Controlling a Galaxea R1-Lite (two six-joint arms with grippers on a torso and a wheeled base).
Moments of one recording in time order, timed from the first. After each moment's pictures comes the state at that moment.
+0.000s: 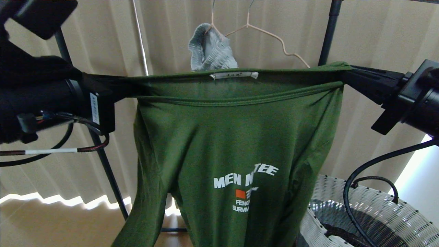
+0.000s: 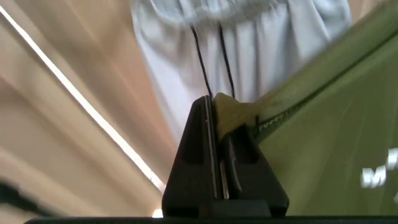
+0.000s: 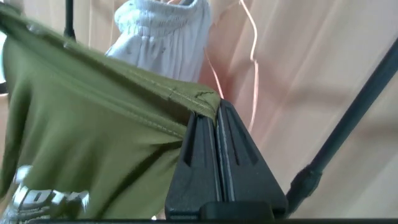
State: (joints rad) left arm -0.58 1.27 -1.10 -0.05 0.14 0.29; right arm 0.51 1.28 -0.81 -0.62 0.11 -0.17
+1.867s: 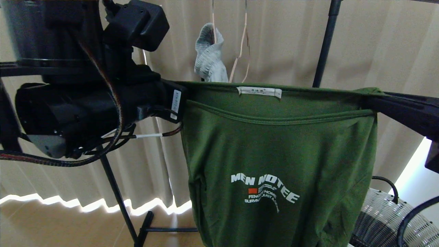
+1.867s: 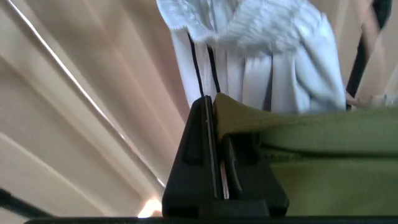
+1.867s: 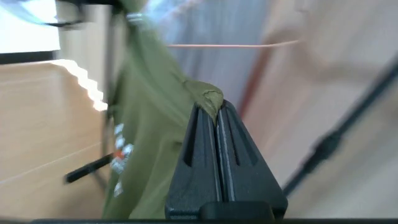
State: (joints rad) left arm -0.72 1.53 -1.20 -0.17 0.42 0.20; right arm 0.51 1.11 -0.78 -0.36 0.16 -0.17
